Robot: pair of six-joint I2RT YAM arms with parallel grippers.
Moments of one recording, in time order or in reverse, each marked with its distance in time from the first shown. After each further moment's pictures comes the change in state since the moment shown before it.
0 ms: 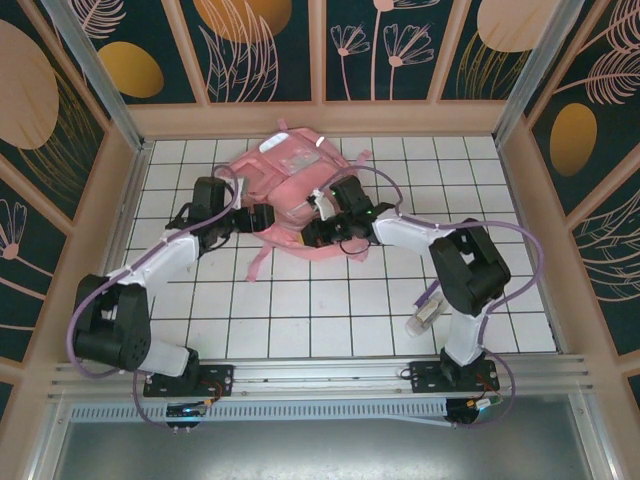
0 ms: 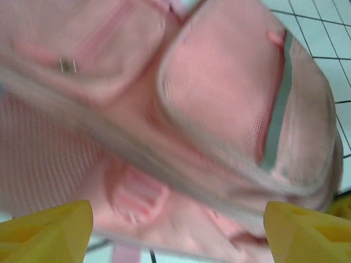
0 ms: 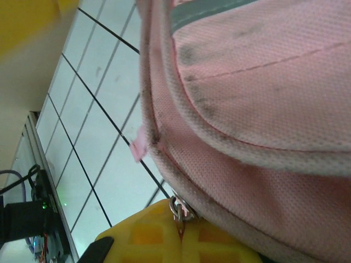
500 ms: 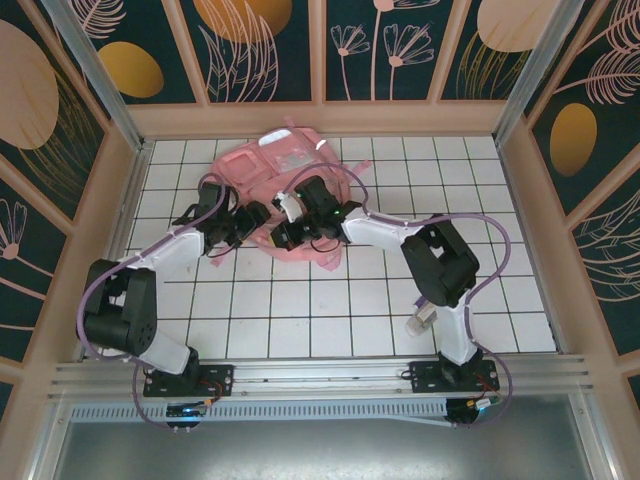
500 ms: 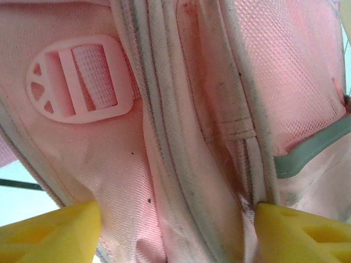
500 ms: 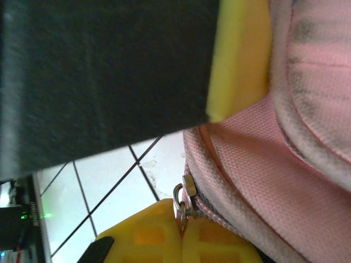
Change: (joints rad) left arm 0.000 0.115 0.028 -0.030 -0.031 -0.538; right arm 0.136 0.157 0.211 -0.014 0.079 -0.100
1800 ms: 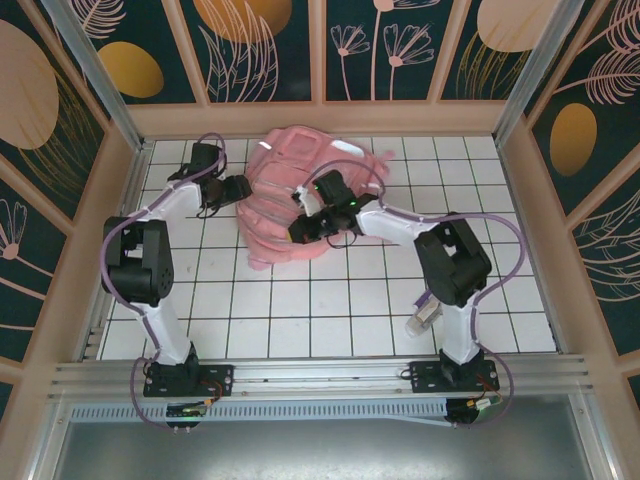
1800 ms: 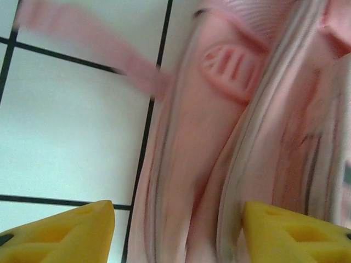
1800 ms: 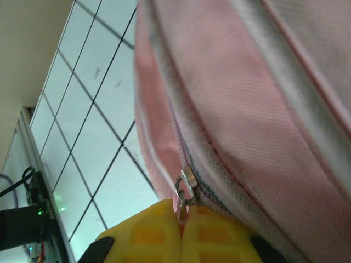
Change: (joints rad) left arm 0.132 0.313 0.430 -0.230 -0.158 0.462; right arm -0.080 -0.042 -0.029 -0.118 -0.061 0.073
